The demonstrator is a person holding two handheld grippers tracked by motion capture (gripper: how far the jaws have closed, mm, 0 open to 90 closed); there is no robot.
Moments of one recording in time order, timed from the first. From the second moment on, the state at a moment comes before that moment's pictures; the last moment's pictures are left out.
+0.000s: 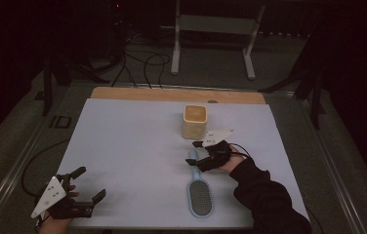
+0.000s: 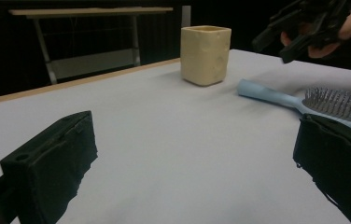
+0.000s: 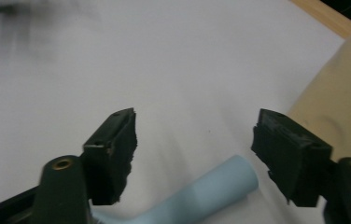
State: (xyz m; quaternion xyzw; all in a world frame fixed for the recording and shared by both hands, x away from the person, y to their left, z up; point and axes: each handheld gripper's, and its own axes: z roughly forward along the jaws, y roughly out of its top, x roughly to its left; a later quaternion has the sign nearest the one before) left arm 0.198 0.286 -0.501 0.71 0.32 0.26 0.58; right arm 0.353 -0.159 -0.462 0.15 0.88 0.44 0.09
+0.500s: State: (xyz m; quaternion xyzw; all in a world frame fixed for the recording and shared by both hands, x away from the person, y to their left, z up) left arm 0.199 0.286 -0.502 0.71 0.32 0.26 0.58; right arm 0.373 -0.131 -0.479 0.12 0.92 0.35 0.11
